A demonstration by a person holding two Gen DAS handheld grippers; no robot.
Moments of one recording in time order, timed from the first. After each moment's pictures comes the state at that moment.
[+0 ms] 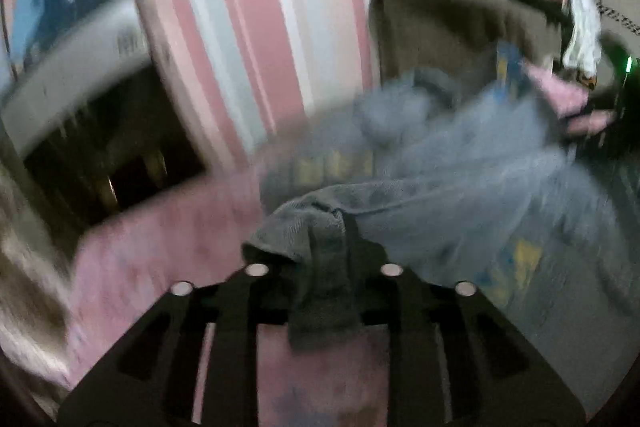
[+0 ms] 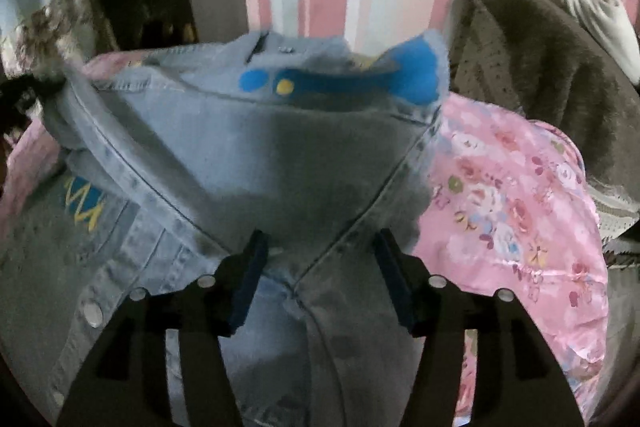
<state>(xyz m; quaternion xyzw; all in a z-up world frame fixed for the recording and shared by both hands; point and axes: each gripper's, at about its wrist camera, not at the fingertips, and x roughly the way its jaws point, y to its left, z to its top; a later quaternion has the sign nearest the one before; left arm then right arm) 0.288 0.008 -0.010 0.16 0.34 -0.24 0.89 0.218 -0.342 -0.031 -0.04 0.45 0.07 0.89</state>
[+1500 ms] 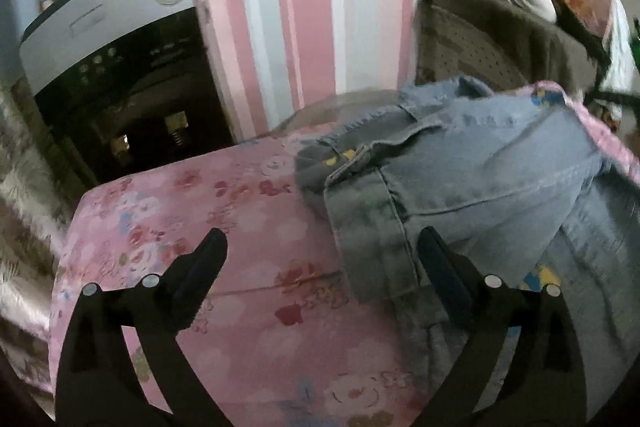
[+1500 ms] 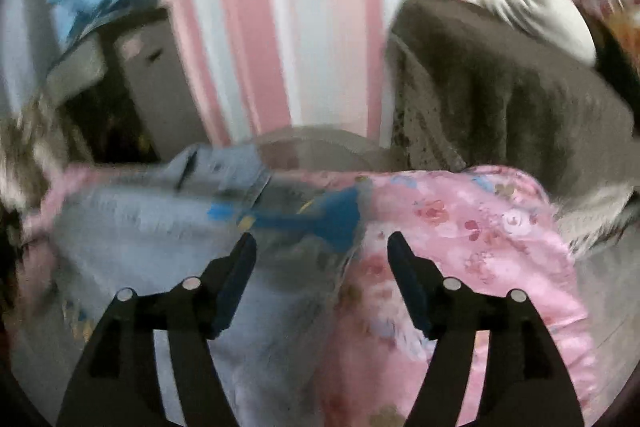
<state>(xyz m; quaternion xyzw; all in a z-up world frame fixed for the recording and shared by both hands) 0.314 0.012 0.000 0.09 0.36 -0.18 0.91 0.234 -0.398 0.018 0.01 0.36 0.03 0.93</state>
